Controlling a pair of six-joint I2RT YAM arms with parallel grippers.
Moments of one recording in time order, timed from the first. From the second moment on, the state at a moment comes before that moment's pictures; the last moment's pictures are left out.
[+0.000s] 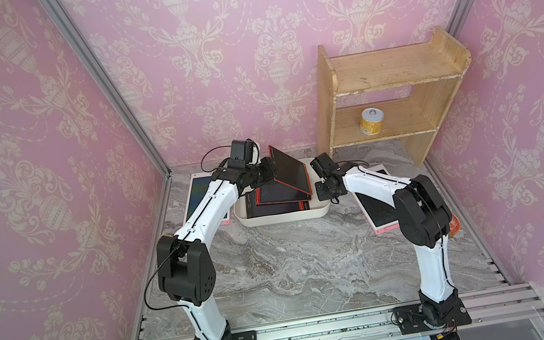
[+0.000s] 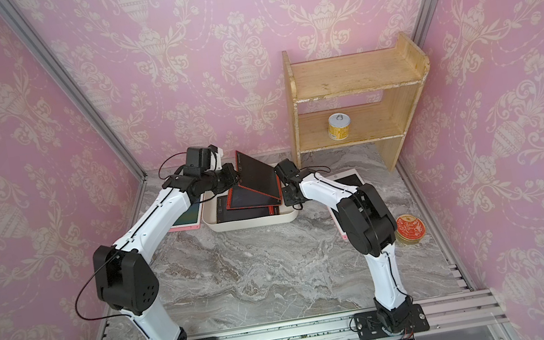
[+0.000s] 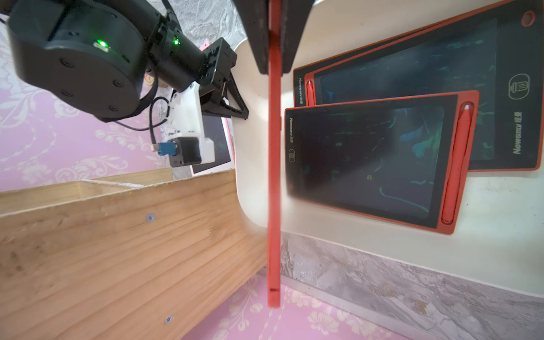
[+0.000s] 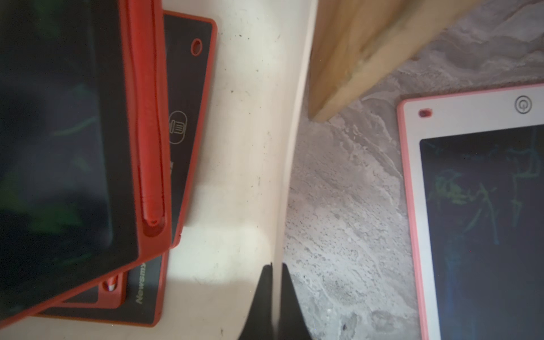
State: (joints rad) left arm -0.34 1.76 1.57 -0.49 0.32 -0.66; right arm 0.46 2.04 1.57 -0.65 0.22 0.39
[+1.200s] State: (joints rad) left arm -0.38 0.57 0.82 -0.57 -0.47 -1.20; right arm 0.41 2.04 1.59 -0.67 0.14 0.39
